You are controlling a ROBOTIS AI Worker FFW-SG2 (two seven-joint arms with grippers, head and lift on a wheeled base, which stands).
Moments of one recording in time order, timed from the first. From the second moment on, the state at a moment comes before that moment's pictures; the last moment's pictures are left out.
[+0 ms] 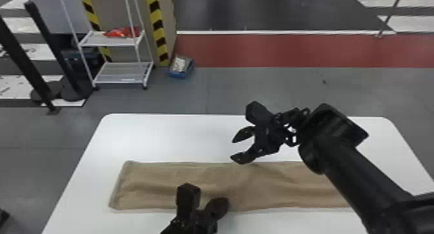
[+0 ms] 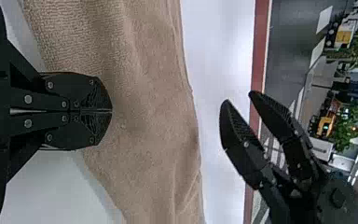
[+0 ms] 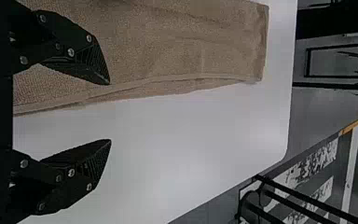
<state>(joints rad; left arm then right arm) 0.13 0.19 -0.46 -1.42 0.30 0.24 -0.10 -0.71 0.00 0.22 -0.52 0.67 -0.15 1.03</state>
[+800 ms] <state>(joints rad) 0.06 0.12 -0.55 -1.34 0.28 0.19 -0.09 -0.69 0.00 0.19 -0.55 0.65 -0.15 1.06</state>
